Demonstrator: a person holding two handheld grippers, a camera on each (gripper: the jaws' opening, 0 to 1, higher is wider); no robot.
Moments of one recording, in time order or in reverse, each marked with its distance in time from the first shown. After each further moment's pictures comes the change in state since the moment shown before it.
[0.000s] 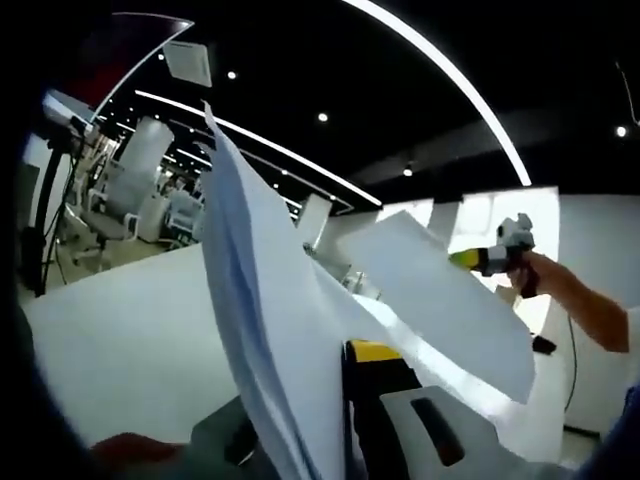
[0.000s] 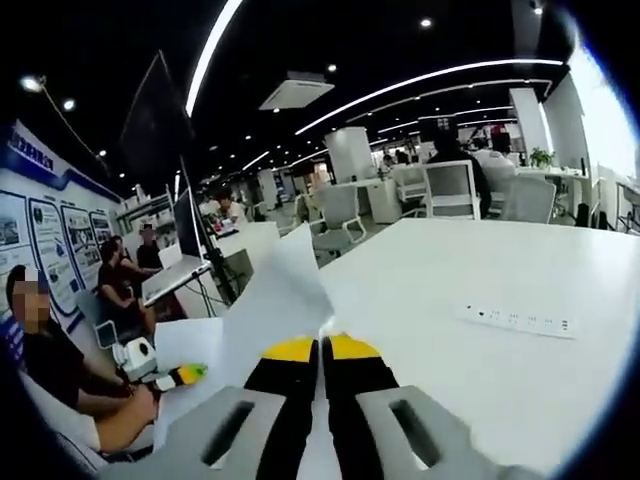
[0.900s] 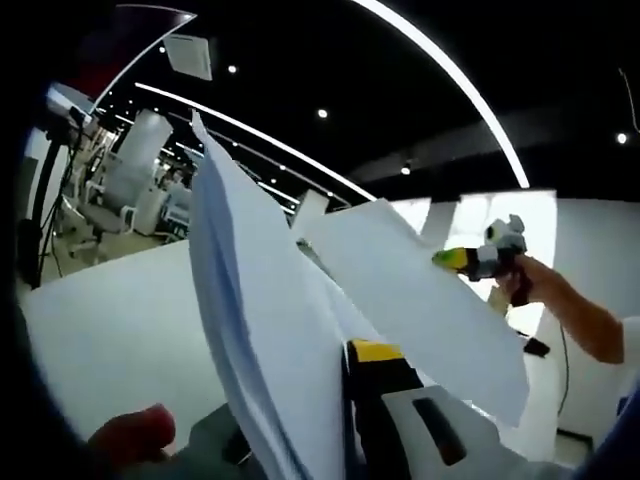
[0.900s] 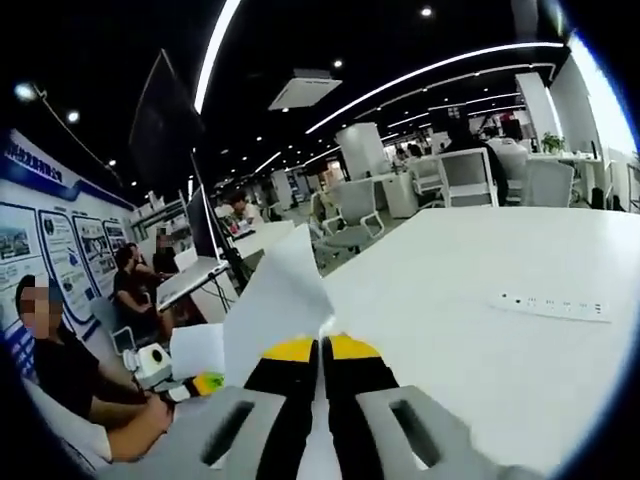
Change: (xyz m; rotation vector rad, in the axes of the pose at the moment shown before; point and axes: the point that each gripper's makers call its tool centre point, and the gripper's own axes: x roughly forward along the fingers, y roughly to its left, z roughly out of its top) left arm 0.002 -0.002 -0.003 -0.029 0.014 -0.021; right arm 0.032 0.029 -0.015 0.044 0.002 0.080
